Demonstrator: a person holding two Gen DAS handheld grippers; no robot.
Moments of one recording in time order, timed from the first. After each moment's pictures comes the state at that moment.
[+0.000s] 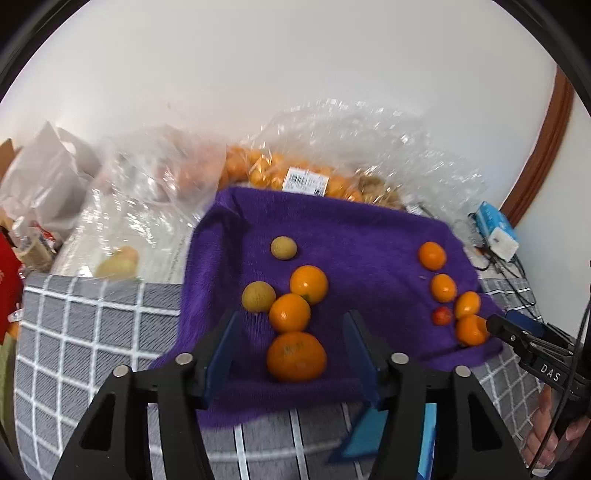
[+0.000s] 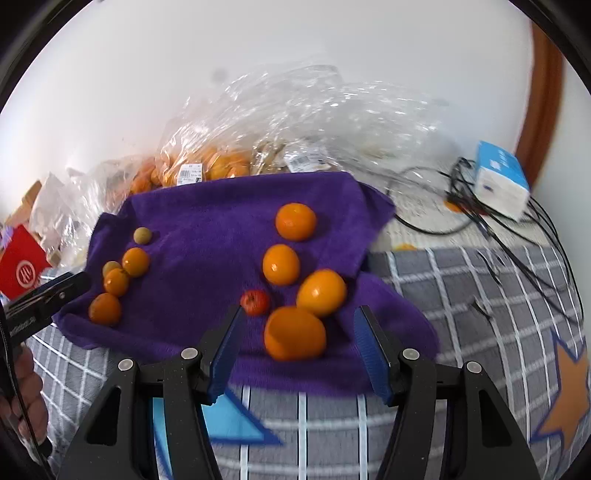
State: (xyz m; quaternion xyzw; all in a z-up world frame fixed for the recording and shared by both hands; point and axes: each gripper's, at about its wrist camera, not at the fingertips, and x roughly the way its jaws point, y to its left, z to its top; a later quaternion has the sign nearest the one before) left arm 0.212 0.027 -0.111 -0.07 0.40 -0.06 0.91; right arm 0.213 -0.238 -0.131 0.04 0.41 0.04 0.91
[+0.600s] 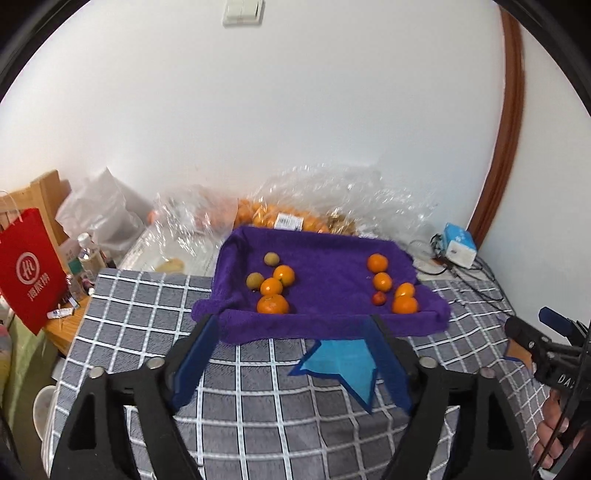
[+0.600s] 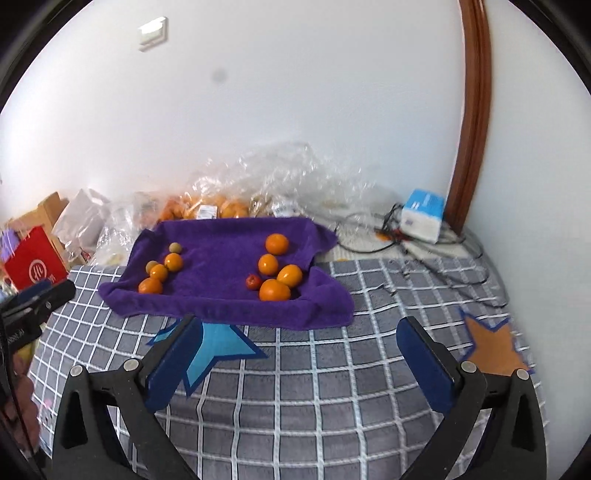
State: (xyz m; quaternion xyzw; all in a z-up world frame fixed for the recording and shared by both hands) left arm 0.055 0.004 -0.037 -0.05 0.30 -0.04 0.95; right arm 0.054 -0.250 -0.056 0.00 0.31 0.00 0.95
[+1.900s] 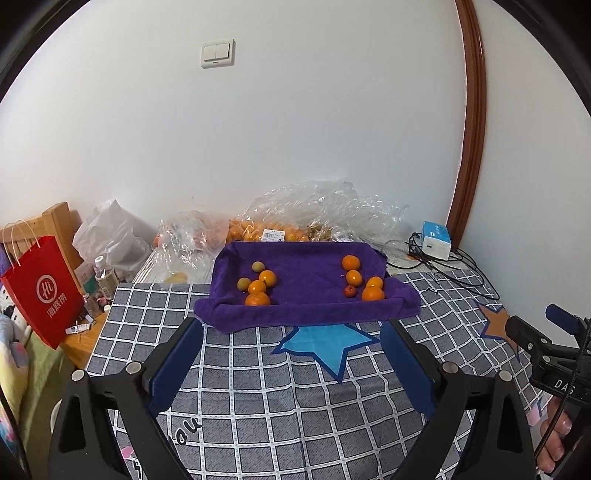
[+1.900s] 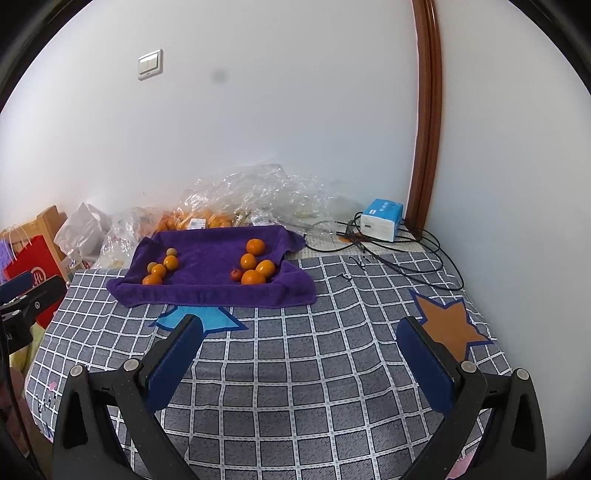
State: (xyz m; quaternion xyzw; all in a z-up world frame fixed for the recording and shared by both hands) left arm -0.015 -0.033 -0.013 -0.01 0.27 -0.04 0.96; right arm -0.035 -0.273 -0.042 0.01 0.27 -0.04 0.96
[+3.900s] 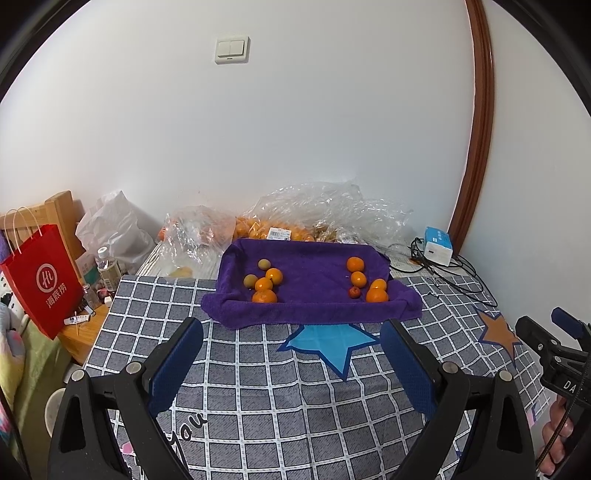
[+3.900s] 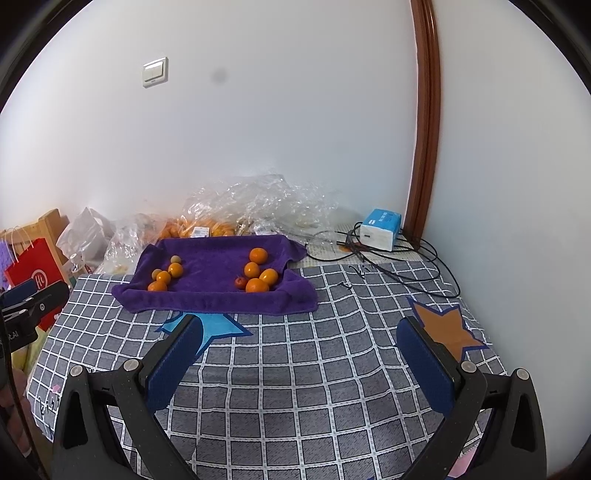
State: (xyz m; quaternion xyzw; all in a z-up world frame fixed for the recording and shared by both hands) left arm -0.020 -0.022 -0.010 -0.03 0.28 -0.03 0.96; right arm -0.046 -0.266 -0.033 0.01 0.25 -0.04 0.97
